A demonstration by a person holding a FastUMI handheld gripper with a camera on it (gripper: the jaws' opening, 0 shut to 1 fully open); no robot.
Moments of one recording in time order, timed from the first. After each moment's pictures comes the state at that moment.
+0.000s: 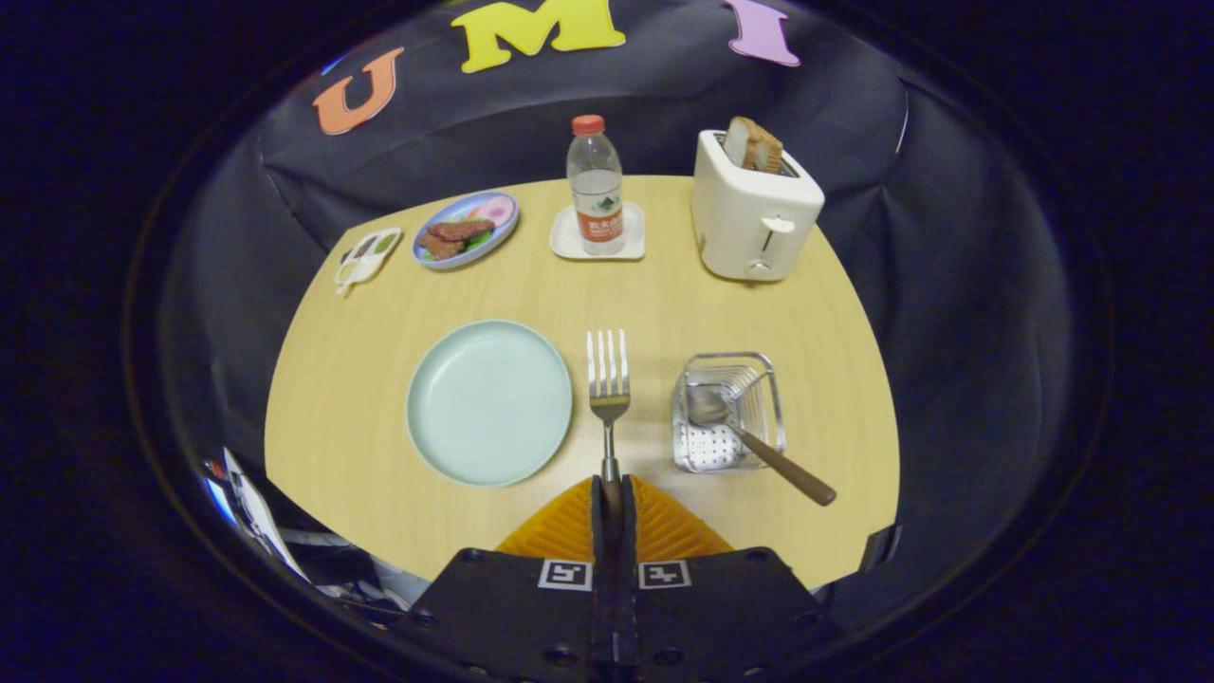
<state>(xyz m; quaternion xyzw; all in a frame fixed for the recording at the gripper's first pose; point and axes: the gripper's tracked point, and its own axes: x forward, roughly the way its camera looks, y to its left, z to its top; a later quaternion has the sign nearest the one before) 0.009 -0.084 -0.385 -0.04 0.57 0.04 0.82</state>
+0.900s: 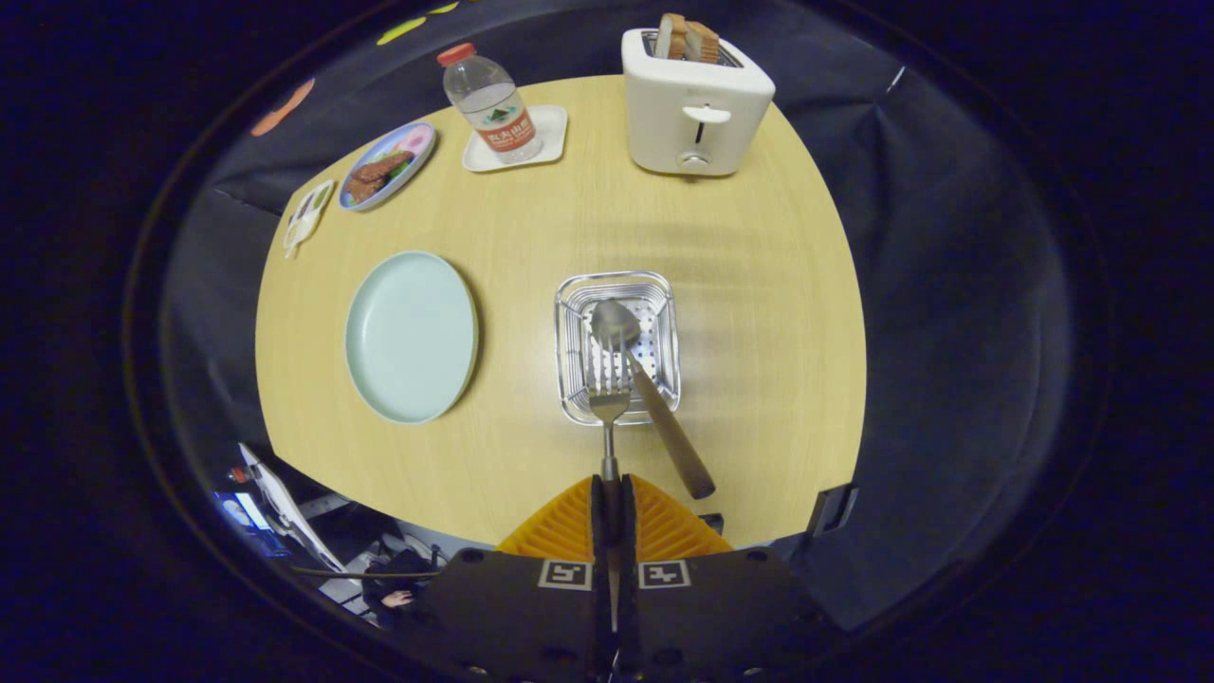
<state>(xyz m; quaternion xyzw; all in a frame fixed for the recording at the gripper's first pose) 0.008 -0.148 -0.386 -0.03 0.73 0.00 0.69</state>
